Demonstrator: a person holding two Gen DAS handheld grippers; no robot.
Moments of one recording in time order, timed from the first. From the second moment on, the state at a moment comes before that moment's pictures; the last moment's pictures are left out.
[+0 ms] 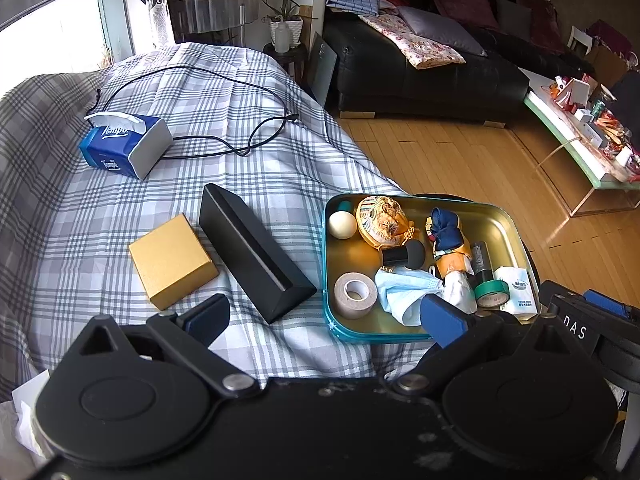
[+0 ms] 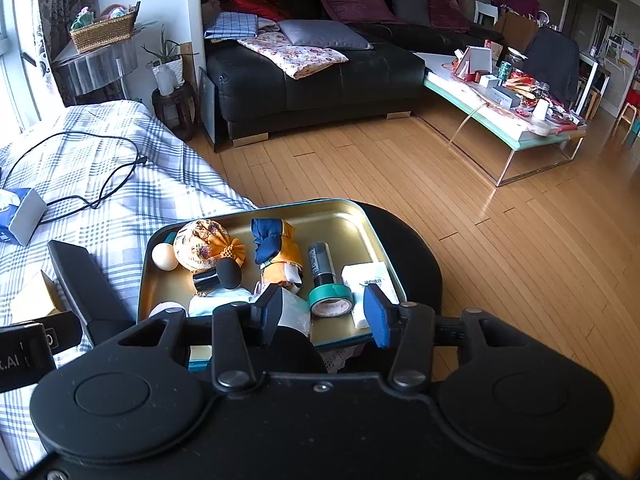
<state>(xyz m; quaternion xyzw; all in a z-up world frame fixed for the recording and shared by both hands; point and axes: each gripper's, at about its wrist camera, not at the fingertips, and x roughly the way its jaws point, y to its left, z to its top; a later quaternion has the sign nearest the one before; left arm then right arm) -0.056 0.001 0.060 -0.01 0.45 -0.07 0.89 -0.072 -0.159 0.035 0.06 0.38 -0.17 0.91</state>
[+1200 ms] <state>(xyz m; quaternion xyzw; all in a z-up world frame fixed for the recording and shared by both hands) -0.058 0.000 0.056 0.00 0.45 -0.07 0.89 -0.071 -0.159 0.033 0.07 0.39 -0.17 0.90</state>
